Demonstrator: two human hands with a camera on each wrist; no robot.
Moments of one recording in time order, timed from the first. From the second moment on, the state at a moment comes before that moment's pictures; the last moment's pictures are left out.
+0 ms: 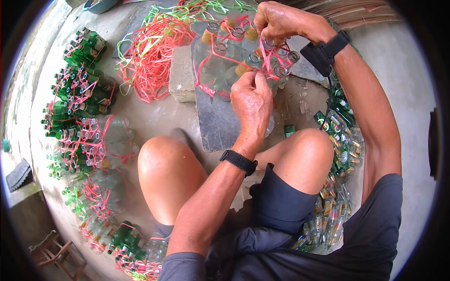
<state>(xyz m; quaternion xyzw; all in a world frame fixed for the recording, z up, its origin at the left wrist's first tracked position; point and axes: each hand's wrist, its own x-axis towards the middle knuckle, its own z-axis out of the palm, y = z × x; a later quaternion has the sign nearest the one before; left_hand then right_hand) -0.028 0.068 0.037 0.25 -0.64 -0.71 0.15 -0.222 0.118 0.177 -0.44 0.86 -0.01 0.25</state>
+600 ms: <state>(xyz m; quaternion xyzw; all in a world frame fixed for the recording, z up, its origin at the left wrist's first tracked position) -0.026 0.067 0.030 0.24 -0.62 -0.73 0.16 -0.215 0.099 0.188 -0.47 0.85 0.06 0.24</state>
